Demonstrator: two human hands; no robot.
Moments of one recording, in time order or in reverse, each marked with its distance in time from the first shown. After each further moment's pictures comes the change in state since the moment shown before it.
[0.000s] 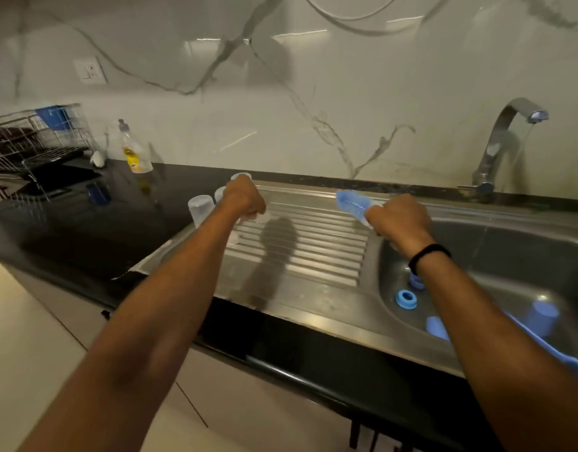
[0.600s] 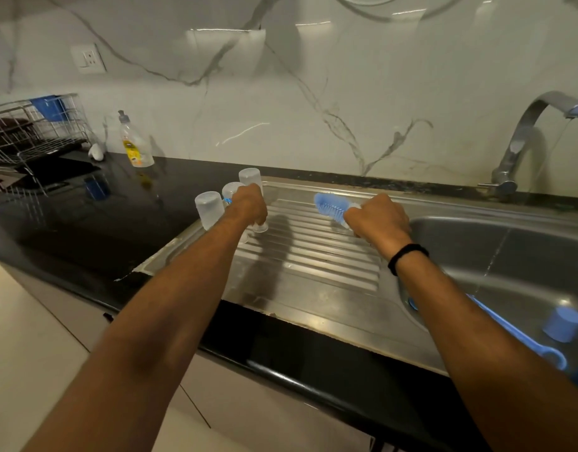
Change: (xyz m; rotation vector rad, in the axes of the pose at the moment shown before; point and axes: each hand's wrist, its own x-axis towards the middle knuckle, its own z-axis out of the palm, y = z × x) left_hand 0.018 -0.022 0.023 0.294 -0.041 0.070; right_hand -0.007 -0.036 0.053 0.025 -0.057 -0.075
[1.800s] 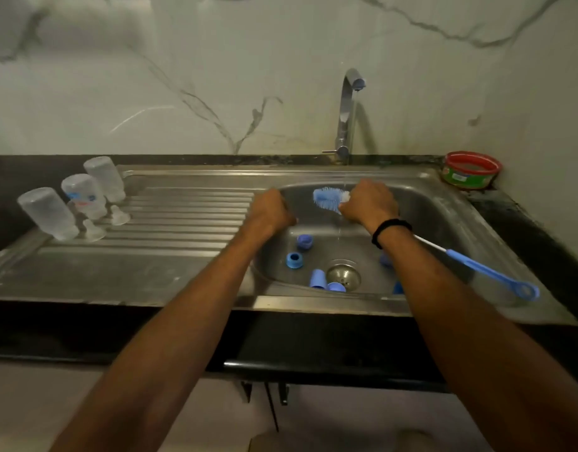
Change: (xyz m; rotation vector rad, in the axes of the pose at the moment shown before) left_hand -0.140 0.244 0.071 -0.395 -0.082 0.458; right_hand -0.021 0.161 -0.159 -0.445 0.167 0.168
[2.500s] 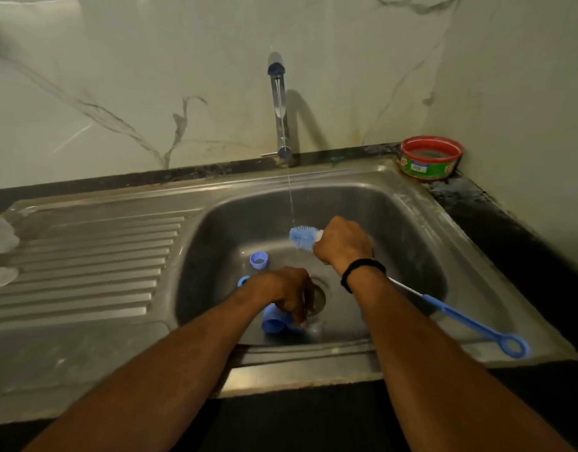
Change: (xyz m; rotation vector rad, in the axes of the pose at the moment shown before) left_hand 0.020 0.070 0.137 0.455 -0.866 0.308; right_hand 0.028 0.077 0.037 0.111 -0.167 0.190
